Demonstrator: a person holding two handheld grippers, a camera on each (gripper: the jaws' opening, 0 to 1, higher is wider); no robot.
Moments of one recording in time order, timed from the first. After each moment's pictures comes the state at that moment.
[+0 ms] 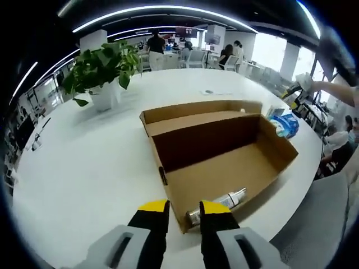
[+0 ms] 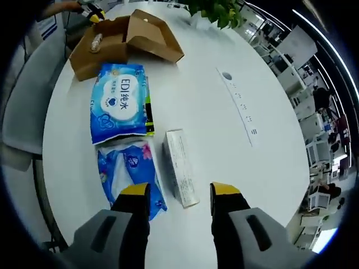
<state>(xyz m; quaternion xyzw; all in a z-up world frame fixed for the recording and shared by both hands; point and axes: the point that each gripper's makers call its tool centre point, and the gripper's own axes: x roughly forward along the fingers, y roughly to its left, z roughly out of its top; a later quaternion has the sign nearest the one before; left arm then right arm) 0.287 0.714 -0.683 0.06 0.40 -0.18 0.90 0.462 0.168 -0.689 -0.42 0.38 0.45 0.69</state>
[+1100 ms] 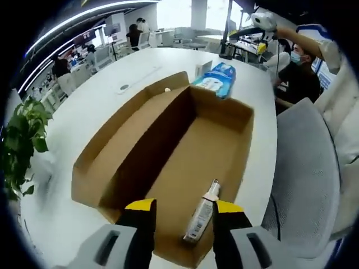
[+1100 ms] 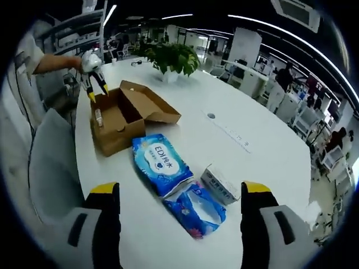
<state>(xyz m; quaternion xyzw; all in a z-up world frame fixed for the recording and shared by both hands) 0.306 0.646 -0.696 0.26 0.43 -0.46 0.73 0.345 0.220 -0.596 -0.19 0.29 0.40 0.85</state>
